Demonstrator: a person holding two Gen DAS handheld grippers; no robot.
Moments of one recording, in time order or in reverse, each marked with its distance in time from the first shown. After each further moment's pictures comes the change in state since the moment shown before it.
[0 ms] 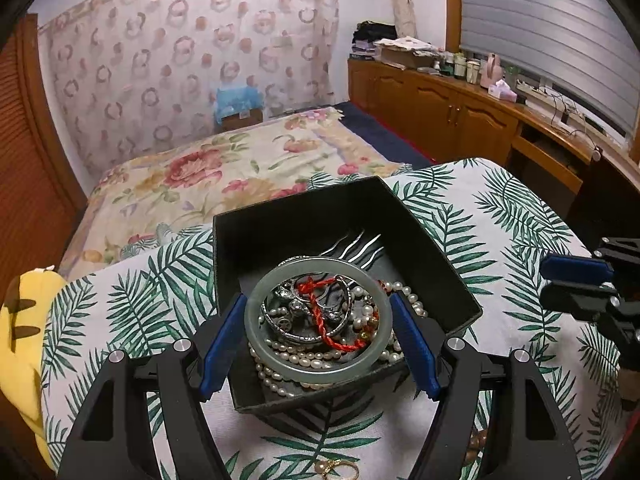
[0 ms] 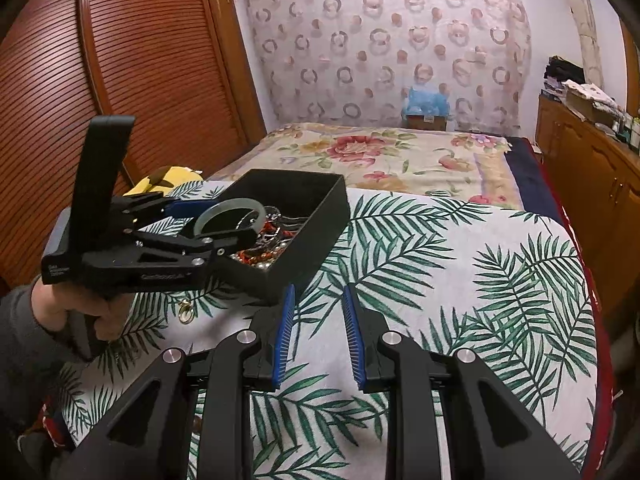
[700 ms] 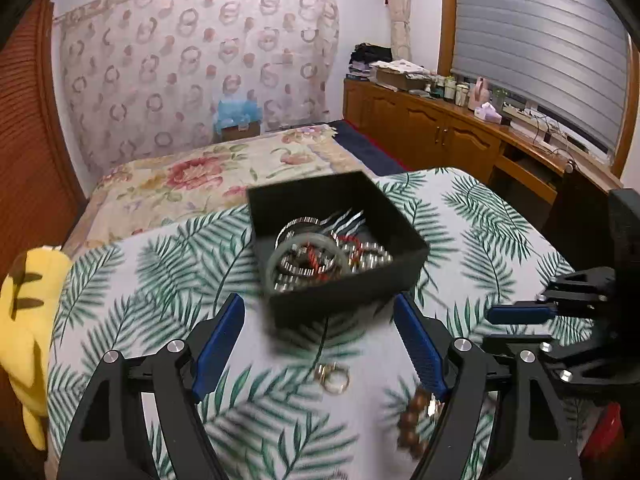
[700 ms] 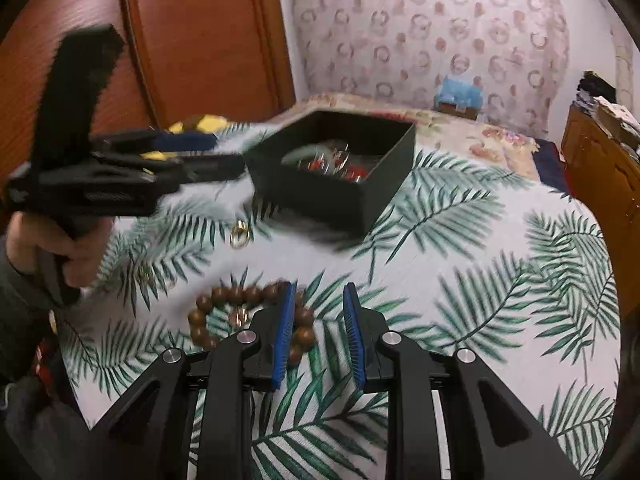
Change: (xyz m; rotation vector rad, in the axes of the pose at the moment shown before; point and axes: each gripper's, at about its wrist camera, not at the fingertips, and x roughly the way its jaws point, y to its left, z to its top) left arm -0.076 0.010 -0.051 -0.047 -0.070 -0.052; right arm 0.002 0.050 -0.046 -0.126 0.114 0.042
